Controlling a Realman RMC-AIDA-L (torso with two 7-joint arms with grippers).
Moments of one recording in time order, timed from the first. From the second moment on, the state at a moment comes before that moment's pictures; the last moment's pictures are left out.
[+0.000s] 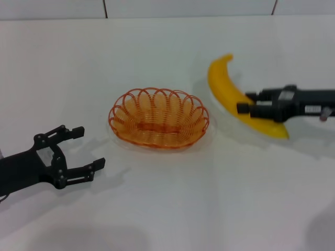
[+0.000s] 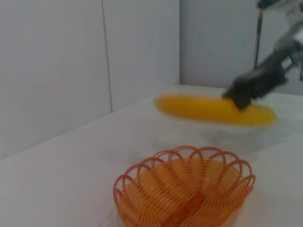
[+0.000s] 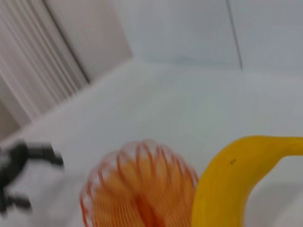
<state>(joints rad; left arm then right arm) -0.27 -2.04 1.06 0.63 1.62 1.39 -0.97 0.51 2.00 -0.62 -0.63 -2.10 -1.50 1.58</state>
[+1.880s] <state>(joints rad) -0.27 -2.04 1.06 0.62 1.61 1.39 -0.97 0.67 2.03 -0.77 -0.37 -1.91 -1.49 1.02</state>
